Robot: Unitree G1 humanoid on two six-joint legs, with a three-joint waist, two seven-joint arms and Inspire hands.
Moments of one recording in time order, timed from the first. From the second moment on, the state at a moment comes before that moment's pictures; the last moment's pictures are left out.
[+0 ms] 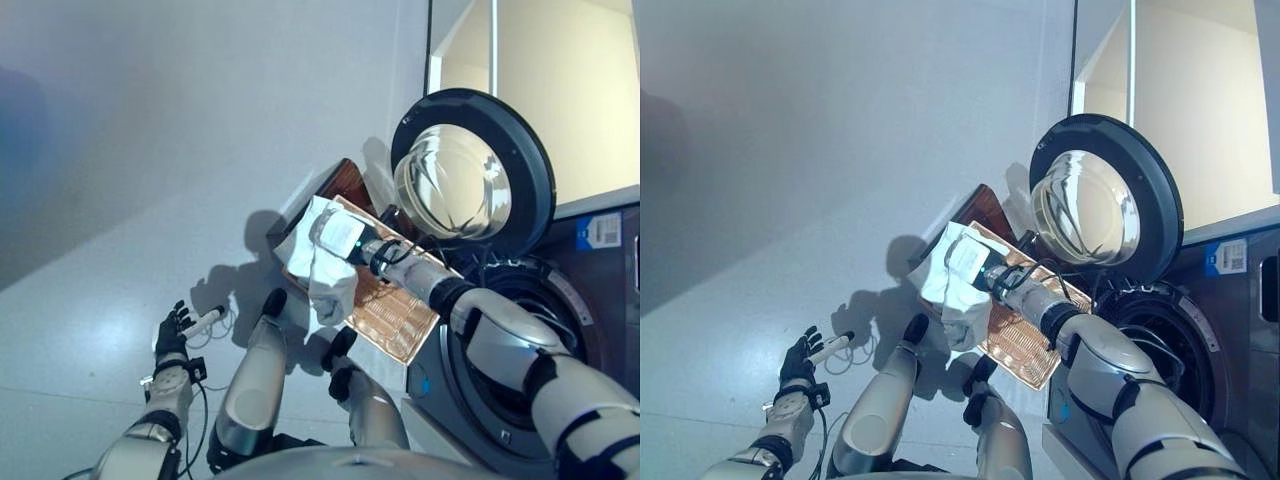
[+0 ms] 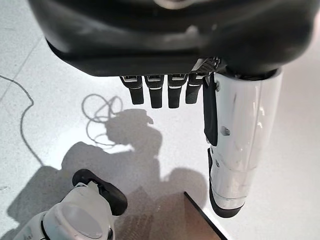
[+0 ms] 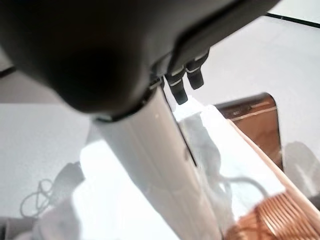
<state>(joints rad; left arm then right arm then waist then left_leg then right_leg) -0.22 0.28 -0.06 1.21 -0.43 -0.35 0.20 -0.92 -0.37 1.14 1.02 -1.25 -0.06 -0.33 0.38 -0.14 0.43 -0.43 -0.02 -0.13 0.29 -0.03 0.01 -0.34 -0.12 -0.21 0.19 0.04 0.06</state>
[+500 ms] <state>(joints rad) -0.22 0.28 -0.06 1.18 -0.44 -0.35 0.20 -0.91 -0.34 1.14 1.06 -1.24 -0.07 -0.33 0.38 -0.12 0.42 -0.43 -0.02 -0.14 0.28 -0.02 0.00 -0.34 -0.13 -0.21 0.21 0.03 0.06</state>
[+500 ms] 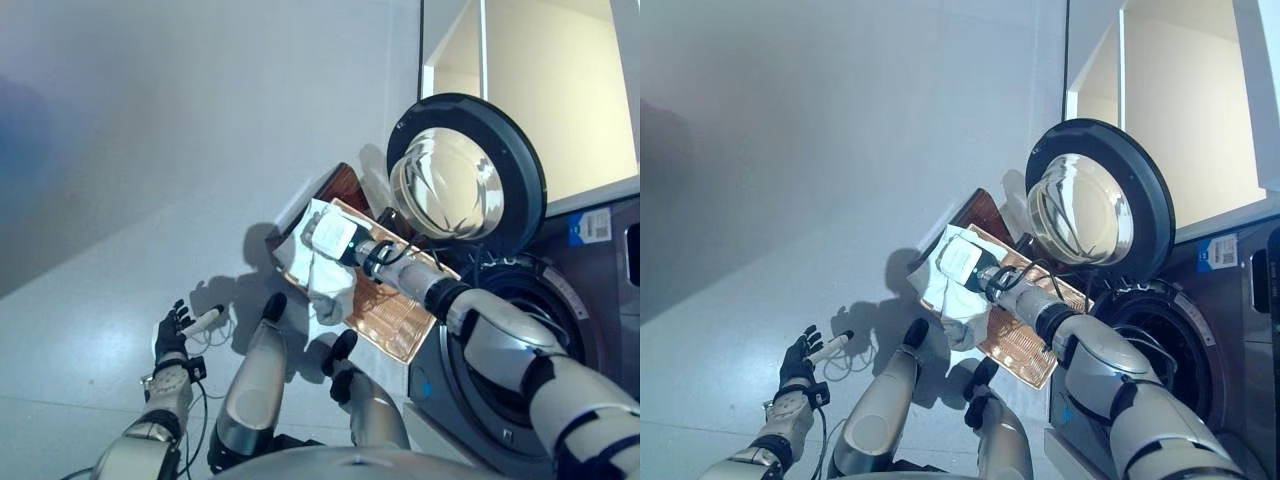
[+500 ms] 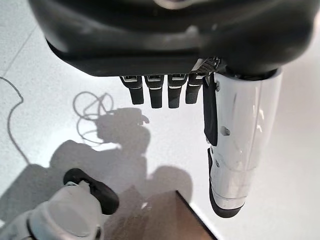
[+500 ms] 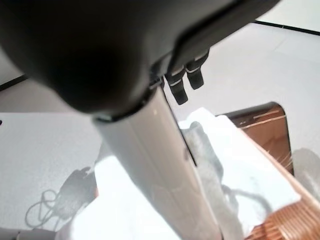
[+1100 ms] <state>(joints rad) -0.23 0.28 -0.13 0.97 -0.49 -0.39 0.20 -0.95 -0.36 1.12 1.17 -1.18 -0.03 -0.34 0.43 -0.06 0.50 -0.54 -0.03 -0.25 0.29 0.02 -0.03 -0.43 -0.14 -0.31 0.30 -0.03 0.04</state>
